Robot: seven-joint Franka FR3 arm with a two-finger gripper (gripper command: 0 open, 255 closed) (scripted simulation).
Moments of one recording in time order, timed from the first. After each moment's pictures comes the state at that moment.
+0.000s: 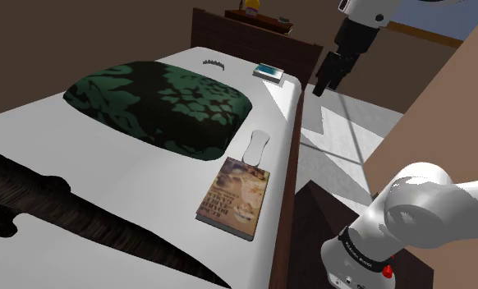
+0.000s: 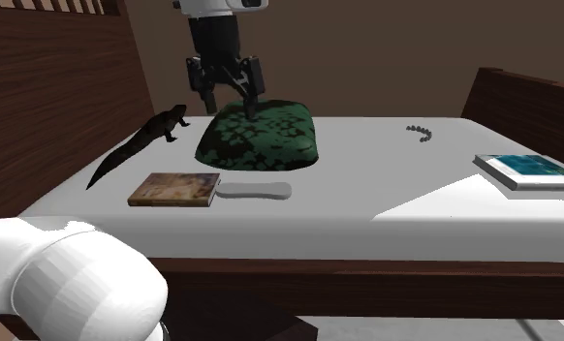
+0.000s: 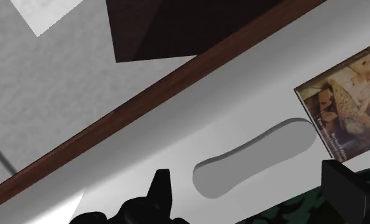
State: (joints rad) arm -0.01 -0.82 0.01 -2.35 -0.04 1.58 0.00
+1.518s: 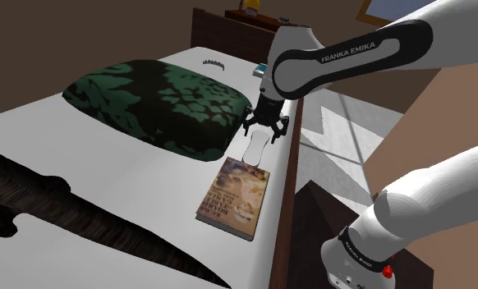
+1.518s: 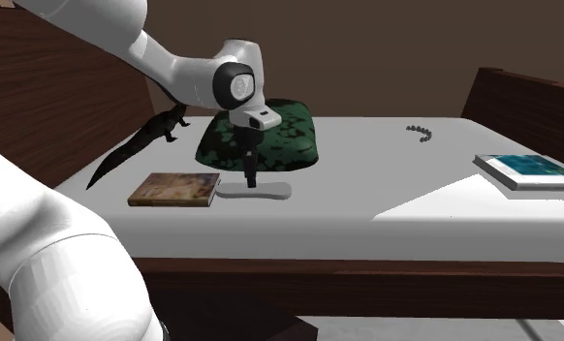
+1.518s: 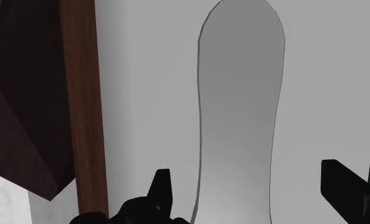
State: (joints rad) arm -0.26 -0.33 0.33 -2.52 0.11 2.19 0.99
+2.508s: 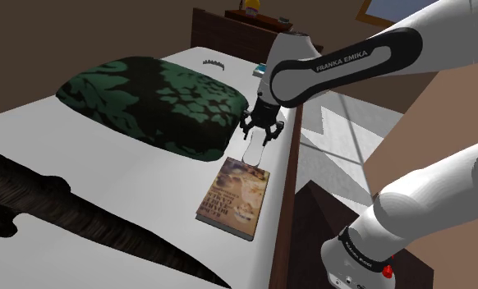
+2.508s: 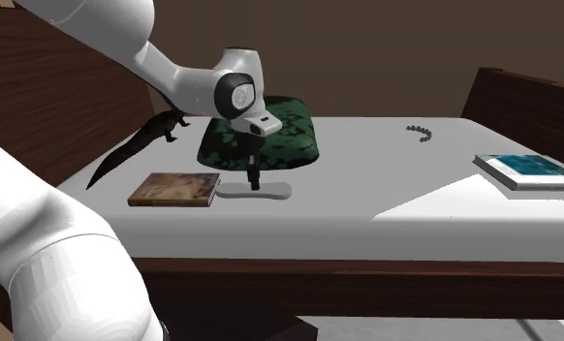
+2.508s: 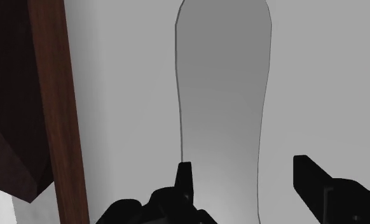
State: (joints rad) arm -0.27 -0.30 0.35 -2.55 0.10 2.30 1.02
